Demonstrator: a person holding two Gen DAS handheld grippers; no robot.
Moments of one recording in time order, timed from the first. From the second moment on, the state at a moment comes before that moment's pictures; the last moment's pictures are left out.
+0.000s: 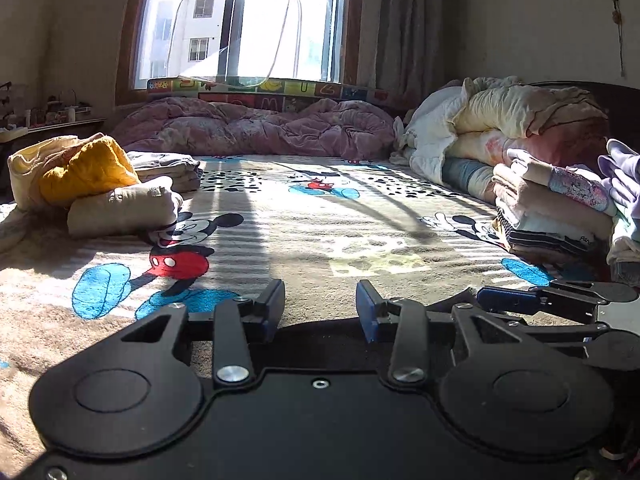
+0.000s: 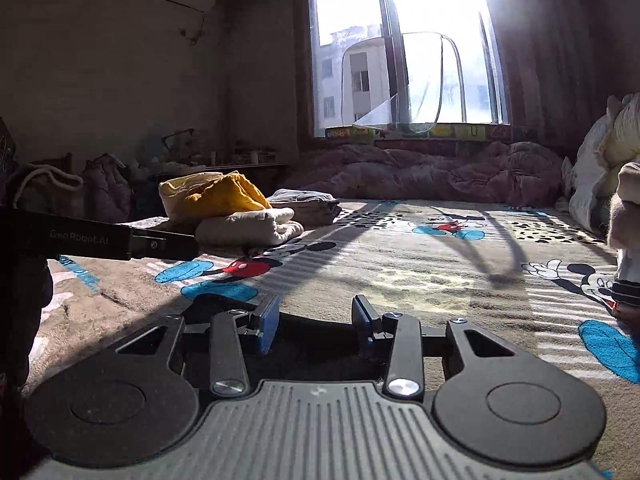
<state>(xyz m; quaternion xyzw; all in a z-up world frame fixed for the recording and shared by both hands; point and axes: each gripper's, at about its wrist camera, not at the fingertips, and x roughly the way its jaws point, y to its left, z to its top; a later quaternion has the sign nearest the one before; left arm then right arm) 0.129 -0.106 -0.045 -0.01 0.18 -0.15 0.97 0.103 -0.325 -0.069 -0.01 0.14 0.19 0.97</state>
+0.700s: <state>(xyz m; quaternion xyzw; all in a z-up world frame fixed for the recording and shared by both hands) 0.122 -0.050 -0.071 -0.19 0.28 -0.12 0.93 0.095 -0.345 -0.080 0.04 0.21 0.11 0.97</state>
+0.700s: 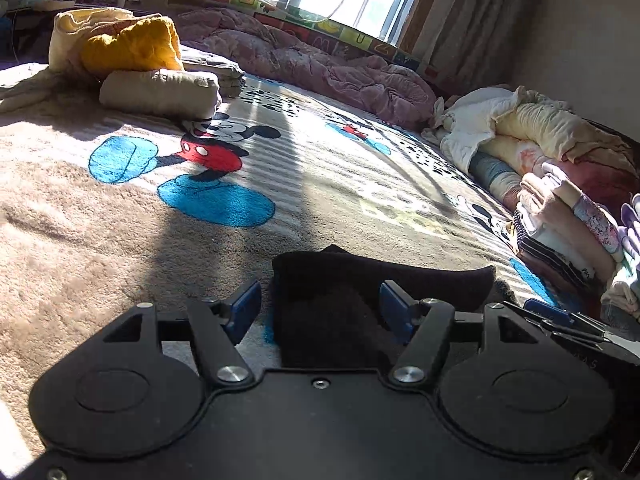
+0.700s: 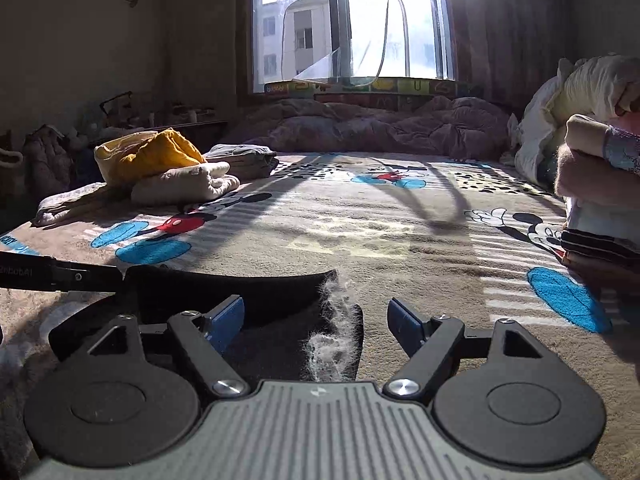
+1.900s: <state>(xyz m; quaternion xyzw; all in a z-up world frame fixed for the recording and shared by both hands) 0.093 -0.043 -0.104 -0.39 0.35 -0.18 0.83 0.044 -0.384 -0.118 0.31 0.28 0.07 0.91</state>
